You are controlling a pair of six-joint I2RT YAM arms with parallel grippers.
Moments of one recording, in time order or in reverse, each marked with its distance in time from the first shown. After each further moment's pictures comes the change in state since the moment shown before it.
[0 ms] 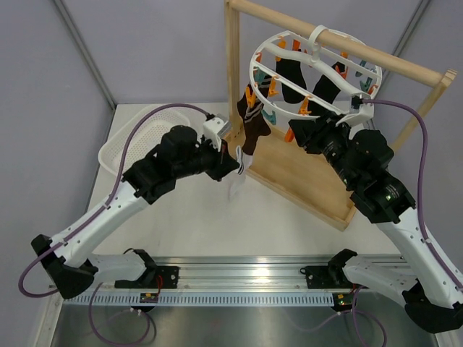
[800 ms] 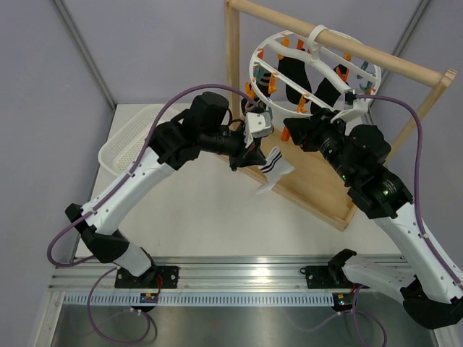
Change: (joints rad) left arm -0.043 0.382 0.620 -0.369 0.435 0.558; right arm 0.000 0.042 0.039 -0.003 -0.056 -0.023
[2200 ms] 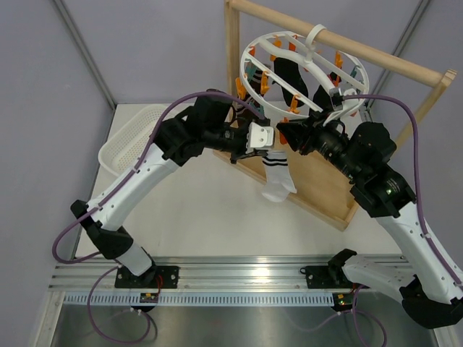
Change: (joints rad) left arm 0.004 0.055 0.059 -0.028 0.010 0.407; right arm -0.012 0.008 0.034 0.010 -0.238 -0.265
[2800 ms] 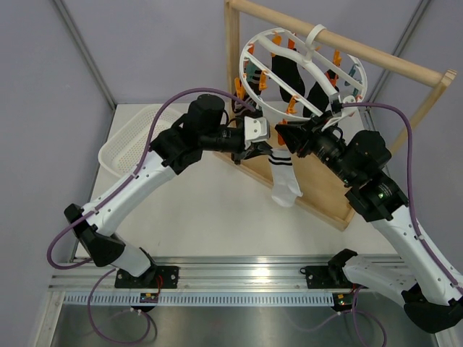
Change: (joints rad) left arm 0.019 -0.090 -0.222 0.324 0.052 -0.228; right arm 0.000 -0.043 -0.129 0.142 0.005 0.006
